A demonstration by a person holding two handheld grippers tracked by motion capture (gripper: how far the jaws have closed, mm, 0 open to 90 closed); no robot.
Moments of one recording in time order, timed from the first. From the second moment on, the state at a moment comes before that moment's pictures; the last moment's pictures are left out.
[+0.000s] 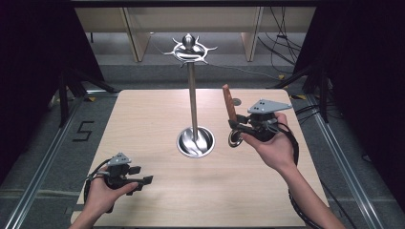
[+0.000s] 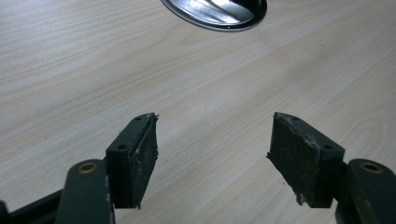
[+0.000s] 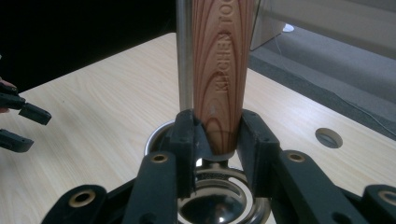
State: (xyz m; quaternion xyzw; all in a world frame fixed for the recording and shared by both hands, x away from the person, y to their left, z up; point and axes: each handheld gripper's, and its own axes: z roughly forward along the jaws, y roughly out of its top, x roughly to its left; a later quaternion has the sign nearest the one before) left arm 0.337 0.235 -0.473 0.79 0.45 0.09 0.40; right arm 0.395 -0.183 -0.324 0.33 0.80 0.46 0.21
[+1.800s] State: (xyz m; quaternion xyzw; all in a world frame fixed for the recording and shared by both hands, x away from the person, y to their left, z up) left arm 0.336 0.235 -0.473 0.79 0.45 0.09 0.41; right arm 0.404 -0.174 -0.298 0.32 0.78 0.49 0.23
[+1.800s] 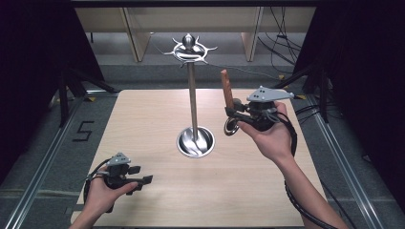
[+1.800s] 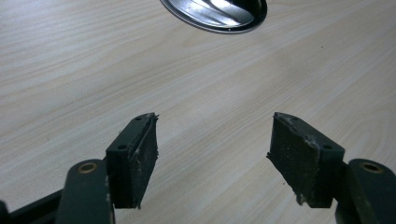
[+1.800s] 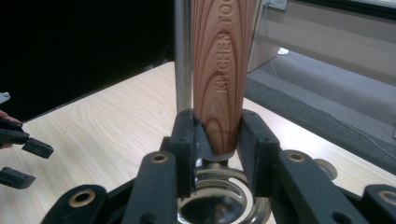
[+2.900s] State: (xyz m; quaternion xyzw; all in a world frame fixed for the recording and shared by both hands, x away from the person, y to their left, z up) left arm 0.337 0.235 -0.472 0.79 0.45 0.09 0.41; right arm 0.405 -0.165 -0.286 0.32 0.76 0.51 0.24
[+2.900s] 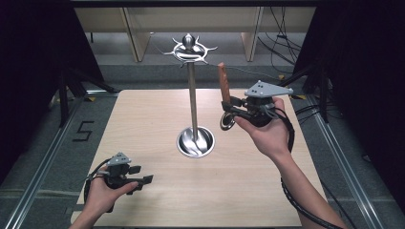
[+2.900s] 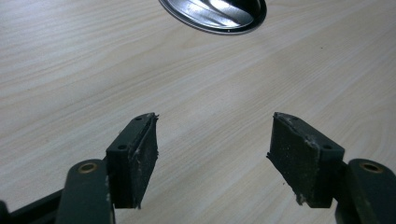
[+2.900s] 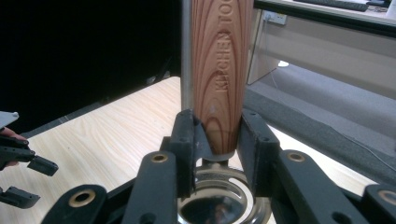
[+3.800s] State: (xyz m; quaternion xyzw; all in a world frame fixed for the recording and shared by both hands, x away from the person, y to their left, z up) left arm 0.337 0.235 -0.472 0.79 0.45 0.09 0.41; right arm 0.407 -0.149 -0.276 0.30 0.76 0.53 0.23
